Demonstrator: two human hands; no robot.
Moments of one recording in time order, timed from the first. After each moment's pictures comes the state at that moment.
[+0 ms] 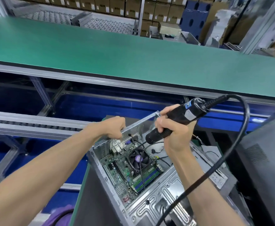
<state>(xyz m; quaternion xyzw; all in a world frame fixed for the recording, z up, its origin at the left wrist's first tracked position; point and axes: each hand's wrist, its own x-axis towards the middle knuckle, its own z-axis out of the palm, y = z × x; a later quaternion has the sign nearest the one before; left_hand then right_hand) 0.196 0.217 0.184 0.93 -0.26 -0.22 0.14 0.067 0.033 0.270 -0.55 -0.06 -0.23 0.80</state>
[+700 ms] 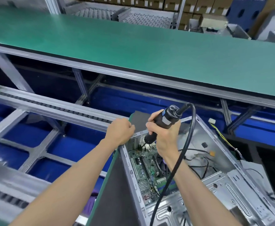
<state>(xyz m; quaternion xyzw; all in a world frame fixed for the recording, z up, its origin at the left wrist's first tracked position) 0.152 0.271 0.147 0.98 0.02 0.00 0.21 0.109 0.112 0.209 -0.56 -0.10 -0.10 0.81</state>
